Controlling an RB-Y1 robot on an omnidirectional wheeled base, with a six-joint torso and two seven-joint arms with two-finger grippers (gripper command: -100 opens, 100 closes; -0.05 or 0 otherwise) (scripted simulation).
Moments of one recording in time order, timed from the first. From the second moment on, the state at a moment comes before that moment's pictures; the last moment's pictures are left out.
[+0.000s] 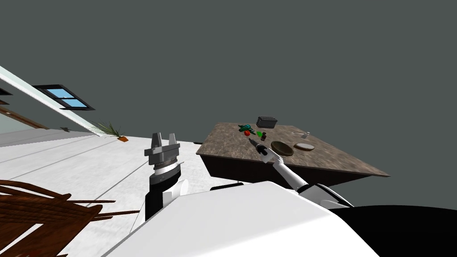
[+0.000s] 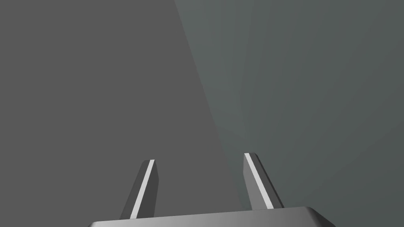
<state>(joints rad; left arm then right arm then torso) 0.50 -0.03 0.03 -2.30 0.00 -0.62 0.13 -0.11 -0.59 0.19 -1.36 0.22 0.17 0.16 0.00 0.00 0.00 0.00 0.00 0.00</state>
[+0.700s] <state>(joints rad) 0.50 -0.03 0.03 -2.30 0.00 -0.62 0.13 -0.23 -0.65 0.25 -1.19 0.22 0.29 0.21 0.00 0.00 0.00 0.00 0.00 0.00</state>
